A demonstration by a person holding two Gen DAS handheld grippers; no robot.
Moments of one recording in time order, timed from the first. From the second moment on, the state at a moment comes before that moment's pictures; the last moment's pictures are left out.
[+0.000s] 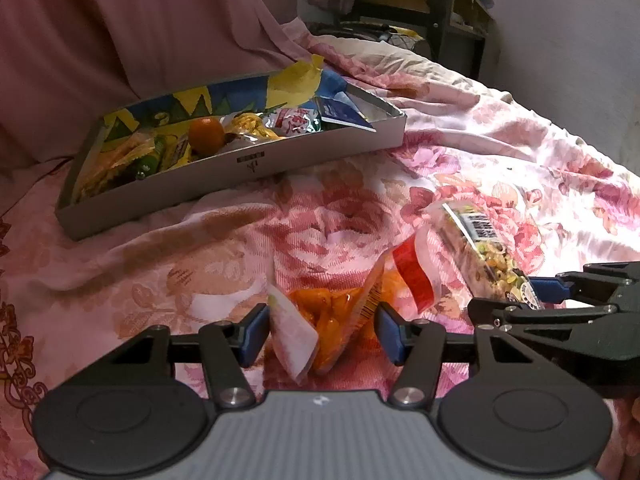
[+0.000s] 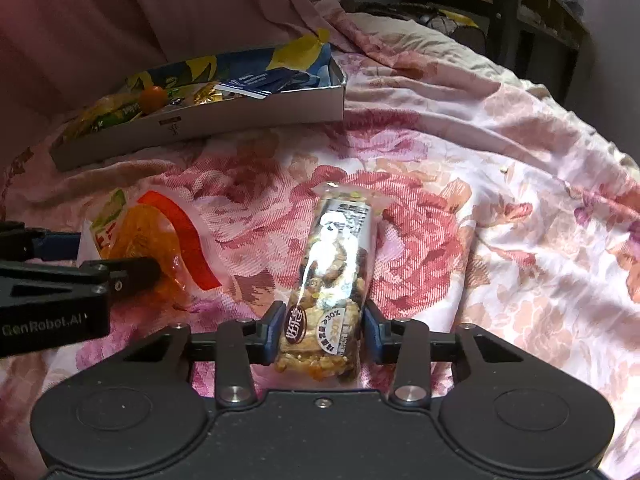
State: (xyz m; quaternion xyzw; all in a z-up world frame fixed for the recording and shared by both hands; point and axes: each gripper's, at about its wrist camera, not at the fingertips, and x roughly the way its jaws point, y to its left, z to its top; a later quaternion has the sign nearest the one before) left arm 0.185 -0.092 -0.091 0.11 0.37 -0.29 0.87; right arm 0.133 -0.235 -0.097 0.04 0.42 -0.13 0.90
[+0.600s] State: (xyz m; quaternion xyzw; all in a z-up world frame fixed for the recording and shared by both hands) left arm 0.190 -0.080 -0.065 0.06 0.33 -0.27 0.91; right arm 0.125 -0.210 -0.081 -0.06 0.34 -0.12 0.93
